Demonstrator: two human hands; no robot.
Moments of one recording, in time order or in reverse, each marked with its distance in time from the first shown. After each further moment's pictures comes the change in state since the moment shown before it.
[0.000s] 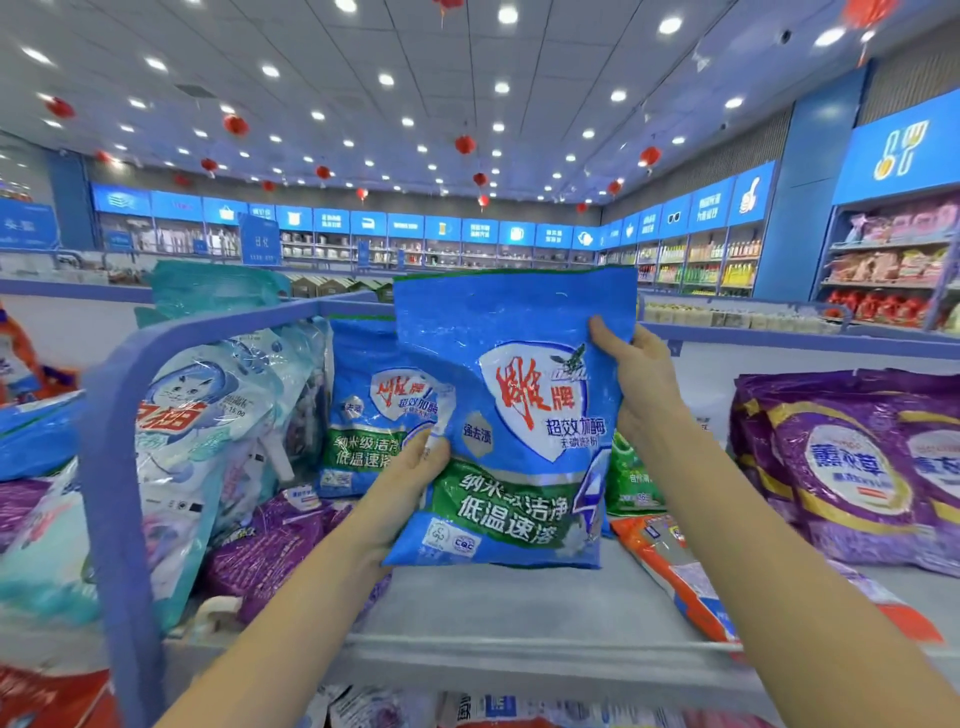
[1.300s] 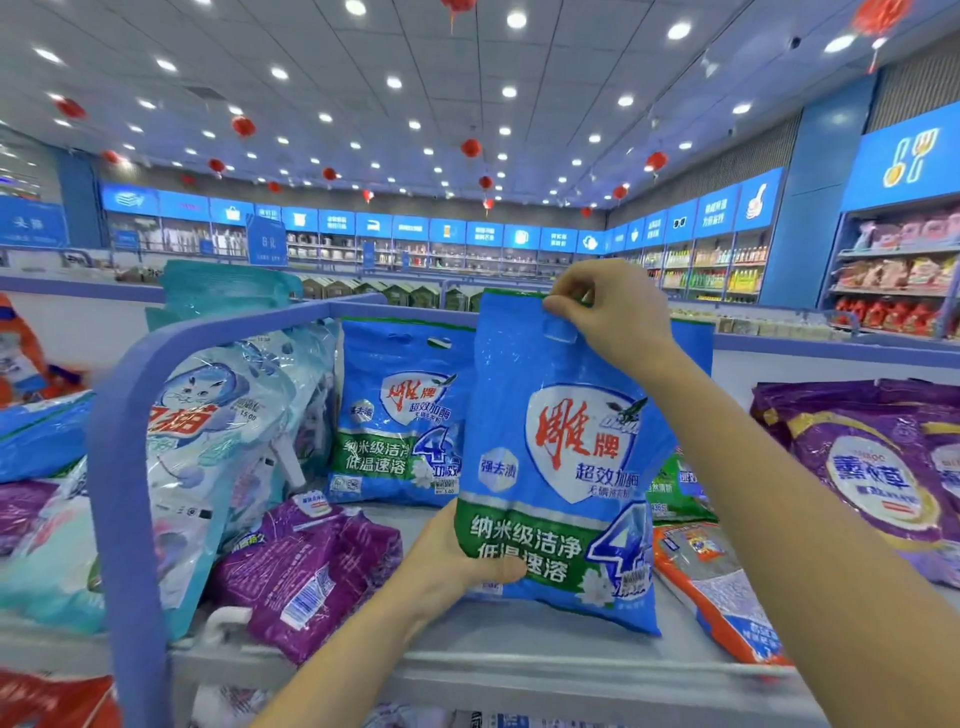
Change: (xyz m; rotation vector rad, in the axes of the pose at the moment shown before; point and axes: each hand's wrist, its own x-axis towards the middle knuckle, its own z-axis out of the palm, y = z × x) left_hand -0.015 -0.045 -0.002 0.335 0.012 -0.114; right_hand 0.024 -0.040 0.042 -1.182 -0.117 -0.683
